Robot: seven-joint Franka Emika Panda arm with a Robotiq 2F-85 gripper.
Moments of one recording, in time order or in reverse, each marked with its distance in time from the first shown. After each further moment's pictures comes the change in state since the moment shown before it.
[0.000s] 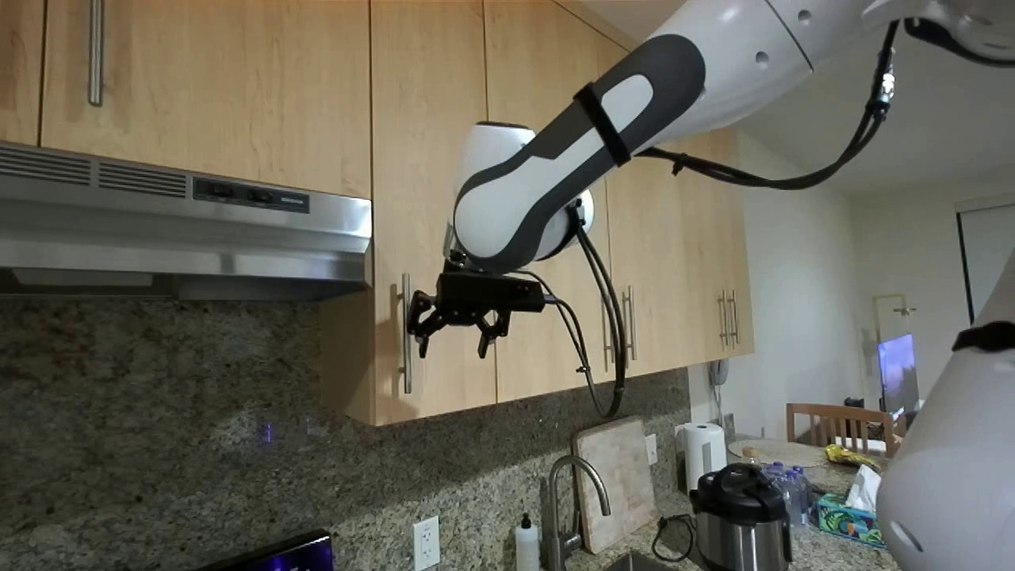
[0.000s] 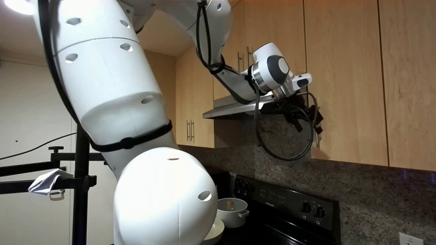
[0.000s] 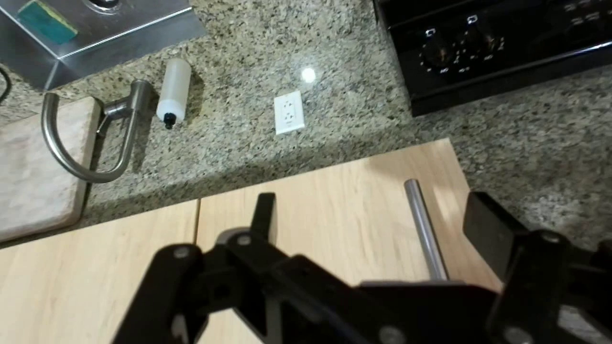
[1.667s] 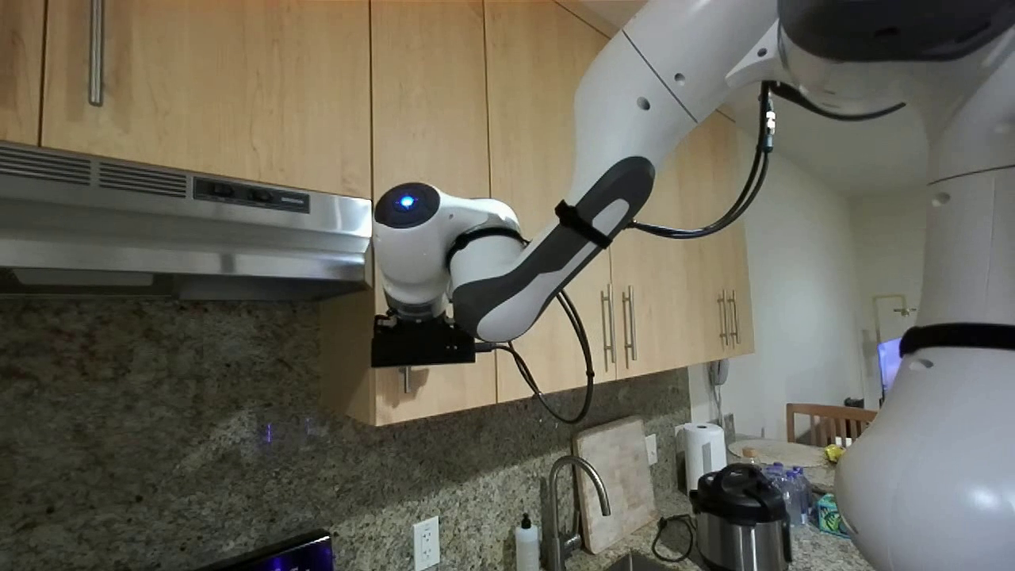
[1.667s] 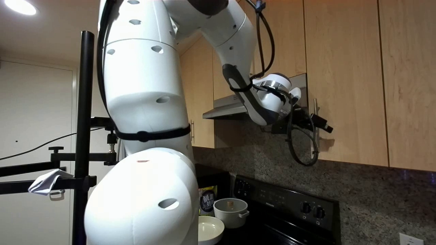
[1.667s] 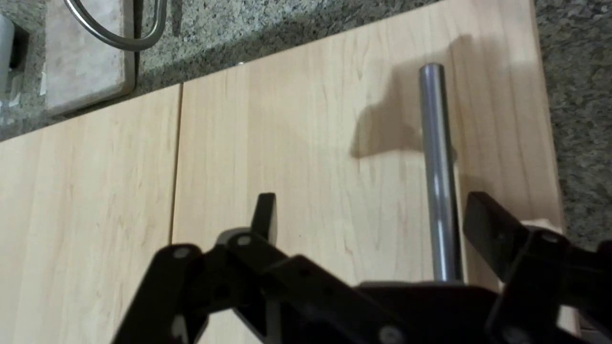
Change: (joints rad) arm -0.274 0.264 0.337 0.209 -1.026 -0.046 1.016
